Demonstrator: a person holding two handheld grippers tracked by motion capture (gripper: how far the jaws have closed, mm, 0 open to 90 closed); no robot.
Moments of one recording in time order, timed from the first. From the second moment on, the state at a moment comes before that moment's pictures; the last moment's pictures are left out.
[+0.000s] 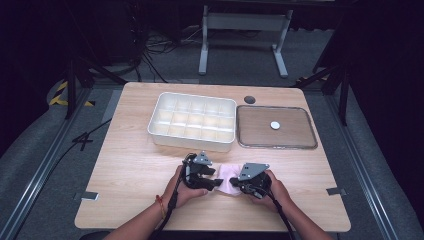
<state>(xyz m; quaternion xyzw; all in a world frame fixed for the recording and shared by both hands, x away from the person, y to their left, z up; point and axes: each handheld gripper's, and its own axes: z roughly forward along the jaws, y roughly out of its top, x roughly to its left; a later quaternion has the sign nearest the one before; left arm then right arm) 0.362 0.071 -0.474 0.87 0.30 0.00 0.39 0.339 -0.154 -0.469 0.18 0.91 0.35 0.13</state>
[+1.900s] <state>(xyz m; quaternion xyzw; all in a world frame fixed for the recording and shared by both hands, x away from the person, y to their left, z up) 0.358 0.061 -0.454 0.88 0.24 0.02 0.41 0.344 -0.149 -0.468 0.18 0.90 0.37 0.13</state>
